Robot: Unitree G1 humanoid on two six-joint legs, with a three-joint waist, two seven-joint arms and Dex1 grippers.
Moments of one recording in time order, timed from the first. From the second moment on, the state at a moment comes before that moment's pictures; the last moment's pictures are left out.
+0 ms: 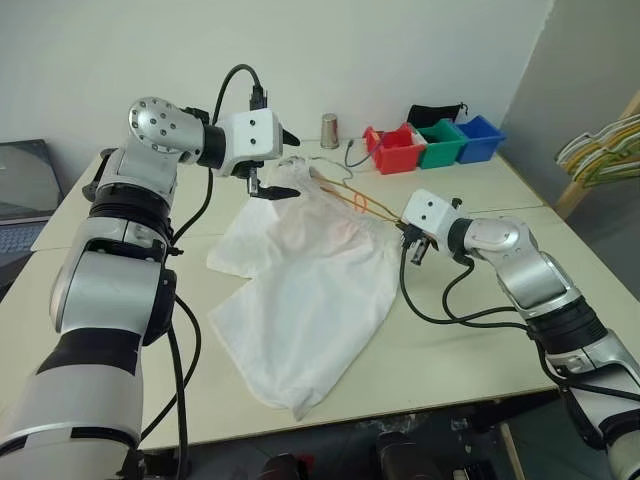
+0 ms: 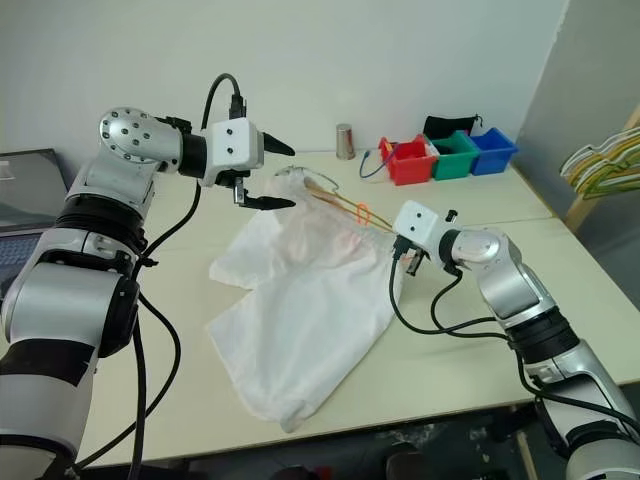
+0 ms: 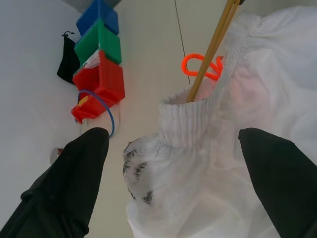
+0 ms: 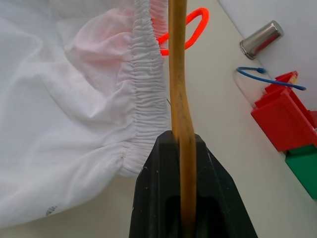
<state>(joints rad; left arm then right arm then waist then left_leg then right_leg) -1.38 0.64 -0.26 1.13 0.15 -0.49 -1.28 -0.74 -0.61 0.36 0.06 -0.08 0.43 0.69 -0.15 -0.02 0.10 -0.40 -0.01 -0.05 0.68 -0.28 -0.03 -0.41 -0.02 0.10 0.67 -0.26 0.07</state>
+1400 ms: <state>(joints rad) -1.38 0.62 -0.32 1.24 0.36 -0.58 -1.15 -0.72 -0.58 0.37 -0.04 -0.30 0.27 0.70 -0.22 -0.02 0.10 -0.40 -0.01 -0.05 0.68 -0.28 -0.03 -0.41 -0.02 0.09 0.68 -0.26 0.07</state>
